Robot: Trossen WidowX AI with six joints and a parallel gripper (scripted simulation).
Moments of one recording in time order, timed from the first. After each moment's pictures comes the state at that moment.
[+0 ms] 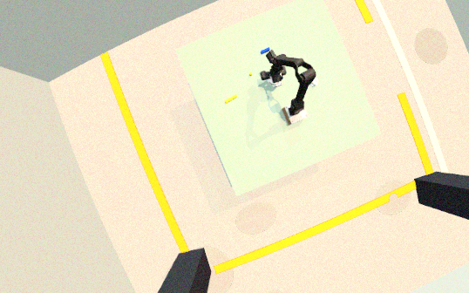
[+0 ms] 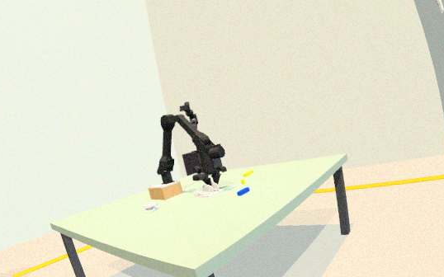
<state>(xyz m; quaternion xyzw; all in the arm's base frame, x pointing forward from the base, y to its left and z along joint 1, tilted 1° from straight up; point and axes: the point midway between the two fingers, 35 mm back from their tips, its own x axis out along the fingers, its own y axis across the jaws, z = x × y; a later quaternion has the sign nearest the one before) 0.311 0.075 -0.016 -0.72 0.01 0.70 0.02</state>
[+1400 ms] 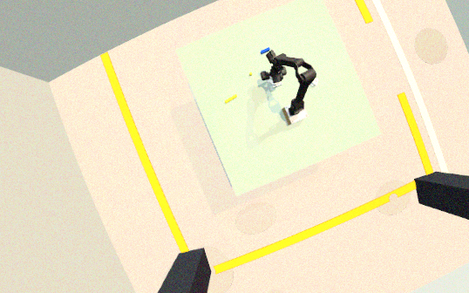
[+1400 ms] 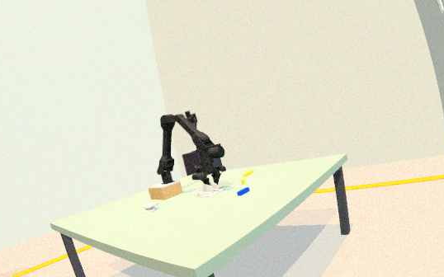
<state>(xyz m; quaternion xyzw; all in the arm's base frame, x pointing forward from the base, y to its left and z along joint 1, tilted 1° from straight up) 0.307 0.074 -0.012 -0.71 0.01 0.70 0.01</state>
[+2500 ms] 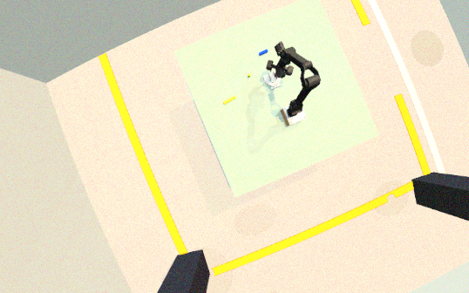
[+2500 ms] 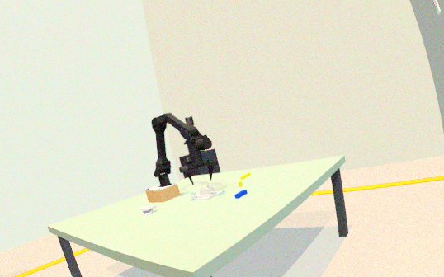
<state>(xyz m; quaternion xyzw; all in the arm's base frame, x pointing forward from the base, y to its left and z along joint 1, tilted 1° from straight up) 0.317 0.026 0.049 -0.70 0.18 0.67 0.19</state>
